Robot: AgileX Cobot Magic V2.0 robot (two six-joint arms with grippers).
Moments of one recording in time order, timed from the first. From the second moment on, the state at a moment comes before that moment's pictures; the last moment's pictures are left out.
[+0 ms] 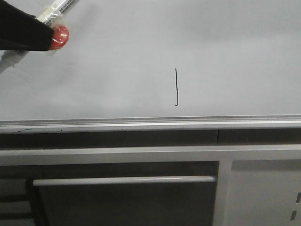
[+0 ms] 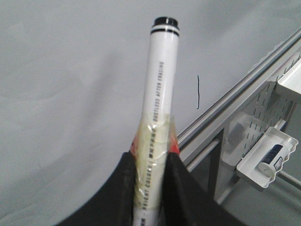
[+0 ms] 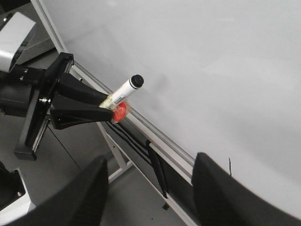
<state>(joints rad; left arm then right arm) -0.73 0.93 -0.51 -1.78 0.04 1.94 0.27 0.85 -0.84 1.02 0.75 -0.97</state>
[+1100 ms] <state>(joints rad) -0.73 0.88 -0.51 -0.27 0.01 0.31 0.27 0.85 -0.84 1.02 0.75 -0.97</state>
